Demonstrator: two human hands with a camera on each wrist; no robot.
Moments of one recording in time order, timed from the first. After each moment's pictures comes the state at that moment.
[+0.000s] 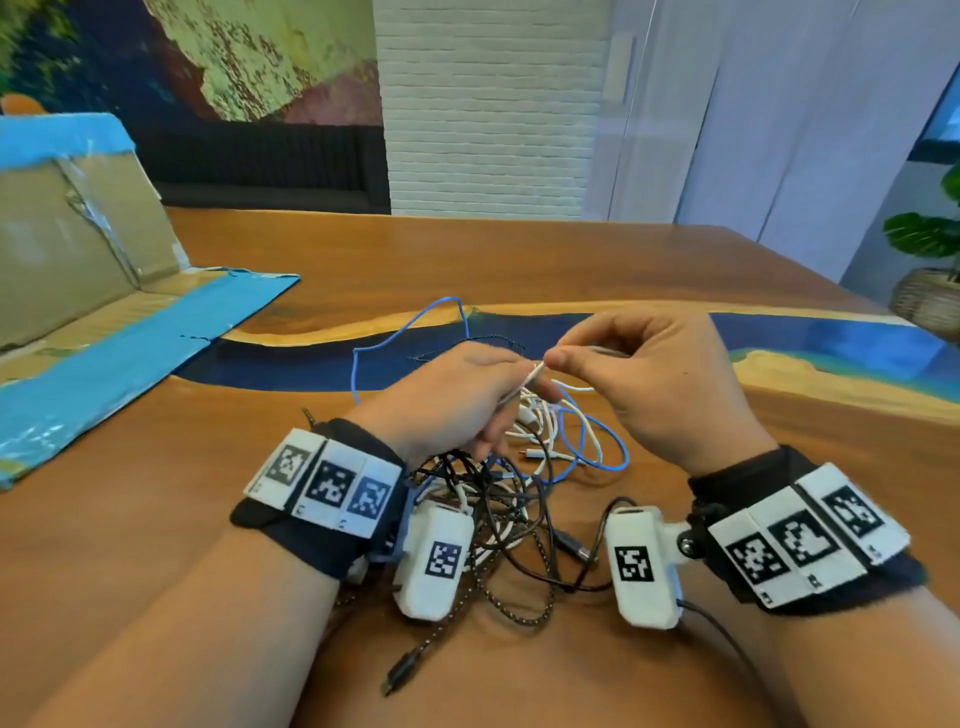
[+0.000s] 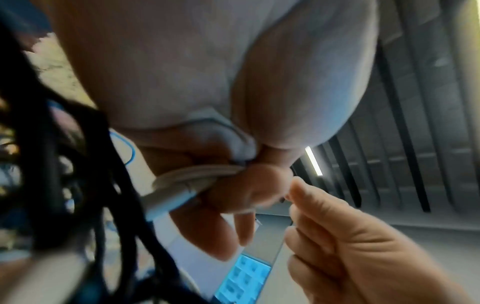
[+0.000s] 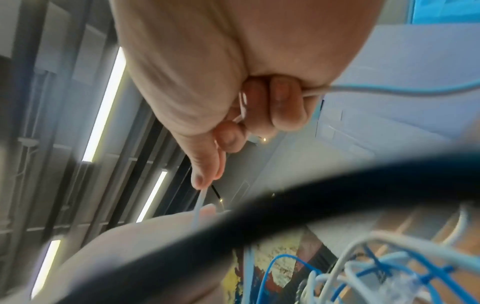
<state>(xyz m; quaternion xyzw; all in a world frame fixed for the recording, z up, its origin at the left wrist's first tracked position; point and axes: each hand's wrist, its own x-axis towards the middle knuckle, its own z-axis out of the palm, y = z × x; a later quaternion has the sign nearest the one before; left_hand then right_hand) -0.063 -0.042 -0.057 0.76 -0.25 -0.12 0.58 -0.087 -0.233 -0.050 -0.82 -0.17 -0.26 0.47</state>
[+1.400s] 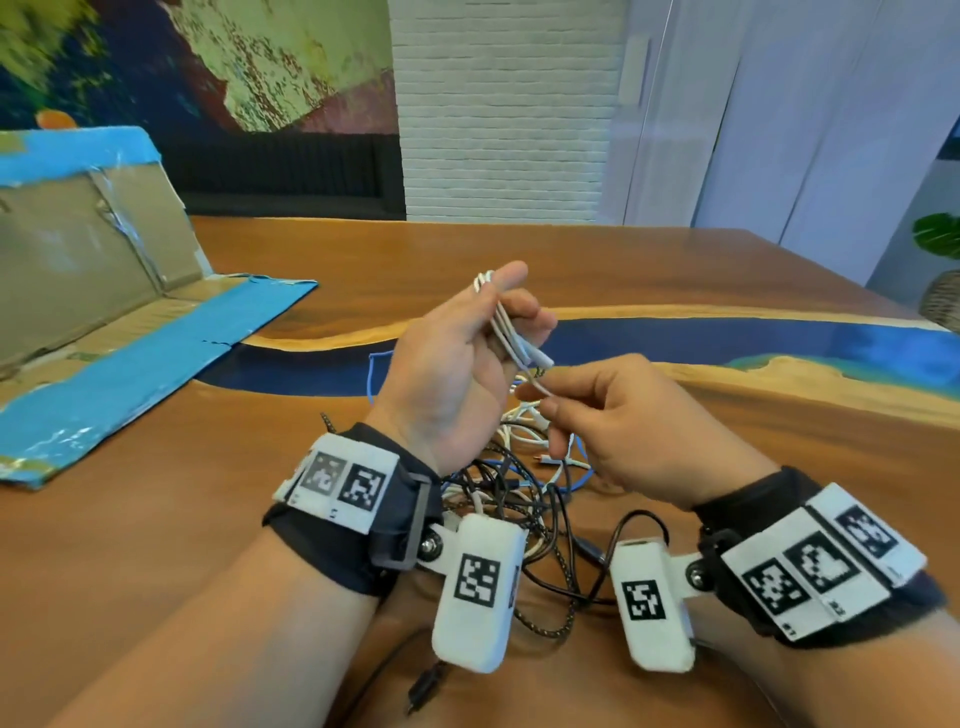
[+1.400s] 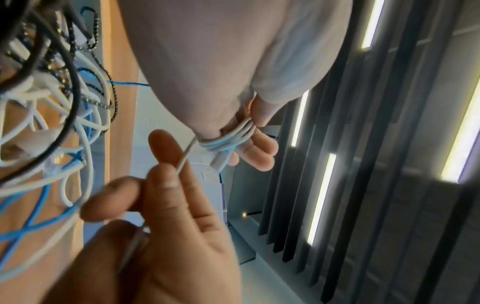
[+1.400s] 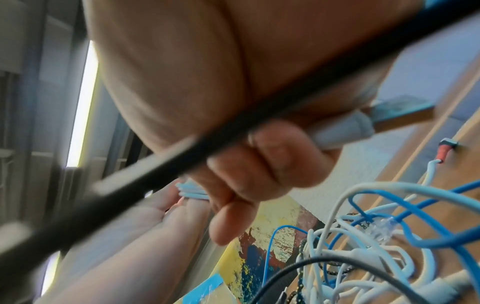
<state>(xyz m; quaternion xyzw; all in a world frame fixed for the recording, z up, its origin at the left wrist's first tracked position) -0.070 -0.054 -0.043 0.41 -0.16 -0.05 0.90 -0.098 -0.218 -0.055 -0.88 -0.17 -0.01 0.45</state>
